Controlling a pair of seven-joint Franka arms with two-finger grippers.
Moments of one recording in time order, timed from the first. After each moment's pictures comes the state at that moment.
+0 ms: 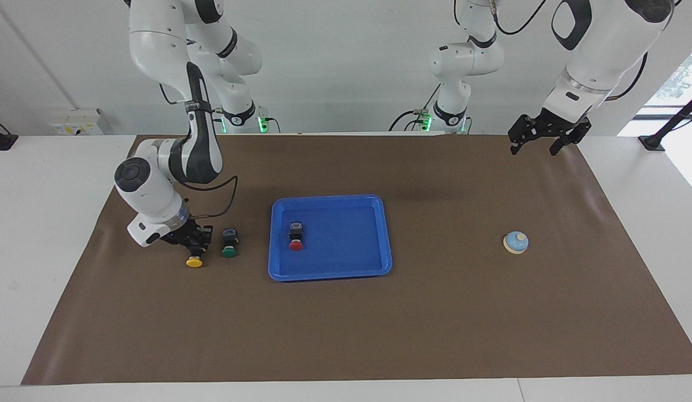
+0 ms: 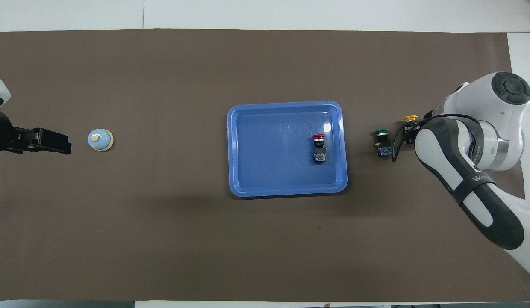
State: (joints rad) left arm 0.05 -0.08 -0.12 -1.71 -0.03 1.59 0.03; right arm -0.03 0.32 0.02 -1.91 0.01 2.14 -0.03
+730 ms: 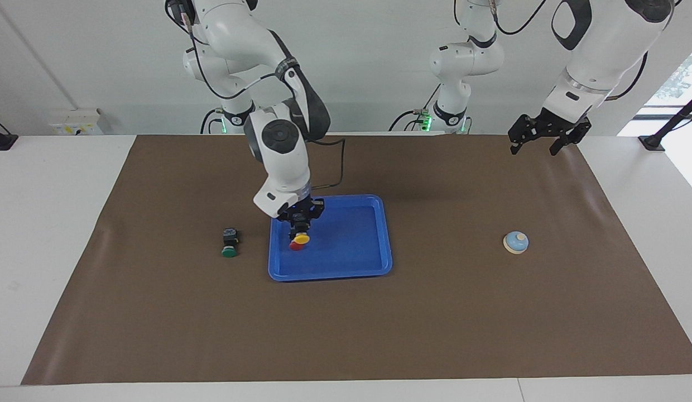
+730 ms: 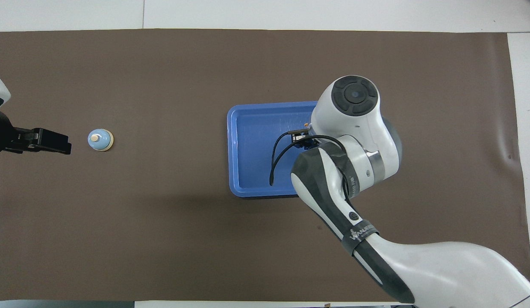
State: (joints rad) left arm 0.05 -0.08 -0.12 -1.71 -0.03 1.59 0.03; right arm 0.43 0.35 0.03 -1.74 0.03 2.05 0.38
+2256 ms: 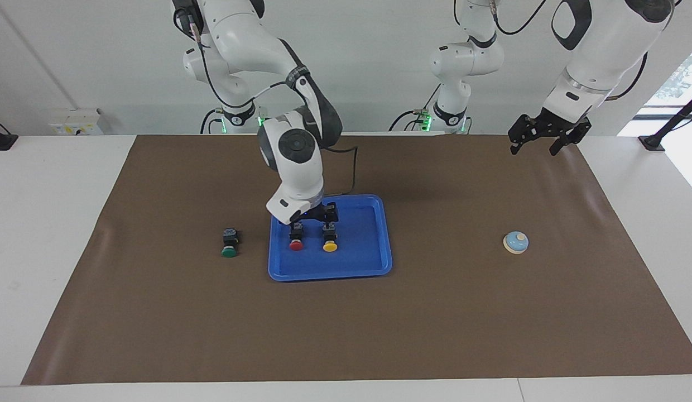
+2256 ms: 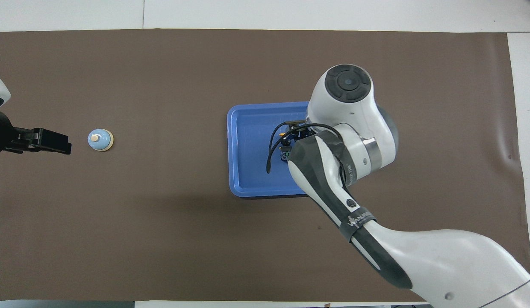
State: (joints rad) left arm 0.05 -0.08 -0.12 -1.71 -0.03 1.59 0.03; right arm 0.38 0.37 0.01 -1.67 0.03 1.97 0.35
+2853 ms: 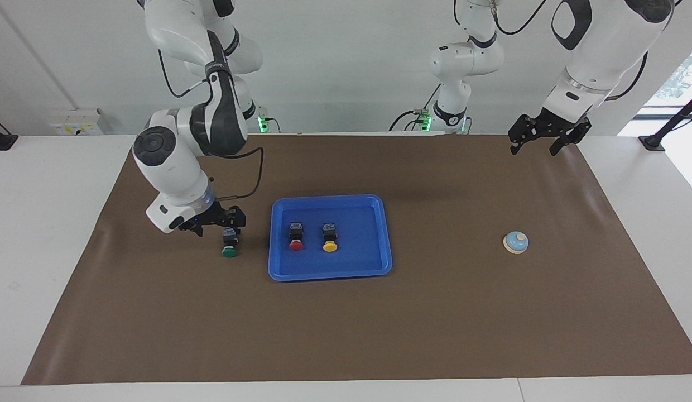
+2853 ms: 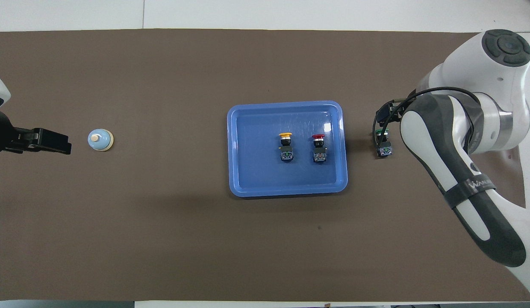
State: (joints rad) left arm 0.05 -0.08 -0.12 -1.71 -0.03 1.59 0.03; right arm 0.08 0.29 0.00 -1.75 0.03 1.96 0.03
